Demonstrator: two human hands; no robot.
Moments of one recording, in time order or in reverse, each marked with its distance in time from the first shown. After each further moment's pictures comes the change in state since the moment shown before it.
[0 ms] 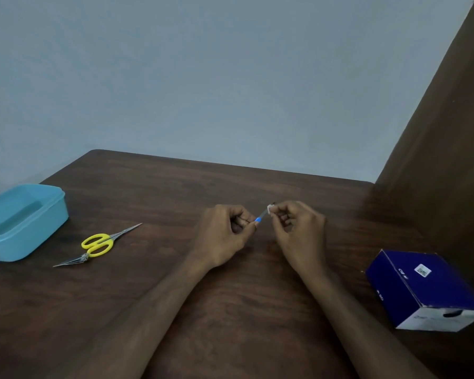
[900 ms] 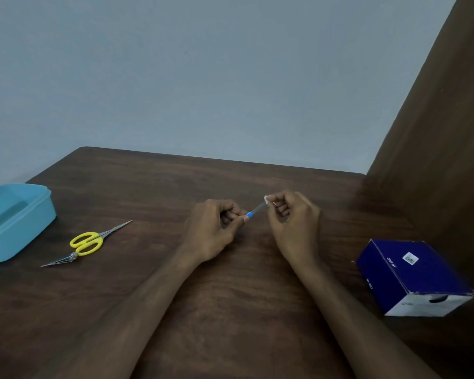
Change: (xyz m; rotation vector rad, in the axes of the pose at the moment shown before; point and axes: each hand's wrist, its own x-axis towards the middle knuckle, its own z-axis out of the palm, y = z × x) left_hand 0.004 -0.010 0.001 0.057 -0.036 0.013; right_hand 0.001 0.004 0.001 0.010 0.081 0.041
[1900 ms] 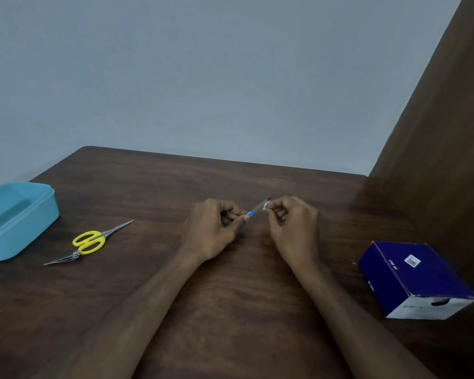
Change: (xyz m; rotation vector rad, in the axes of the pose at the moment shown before) left_hand -0.001 0.002 -0.002 0.046 0.025 -0.057; right_hand -0.002 0.006 0.005 -0.052 -0.072 0.015
